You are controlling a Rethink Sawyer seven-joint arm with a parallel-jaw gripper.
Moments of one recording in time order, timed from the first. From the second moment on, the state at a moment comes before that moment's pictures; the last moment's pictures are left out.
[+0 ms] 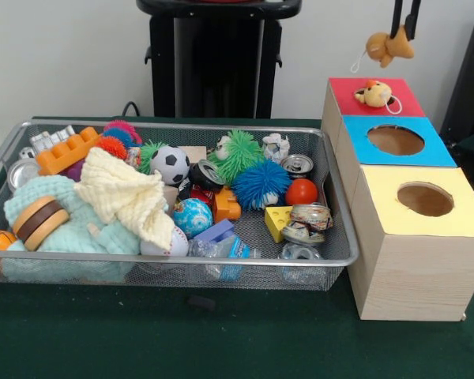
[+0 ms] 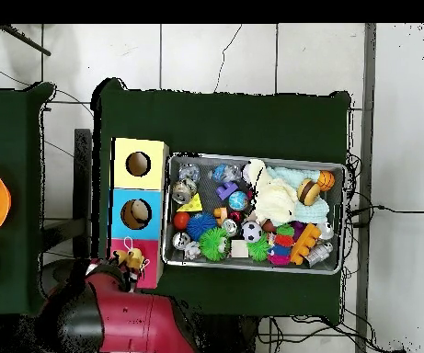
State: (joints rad) arm 0.23 -1.02 -0.14 2.10 0.25 0.43 1.88
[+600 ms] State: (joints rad) arm 0.20 -0.97 -0.14 2.09 0.25 0.39 1.88
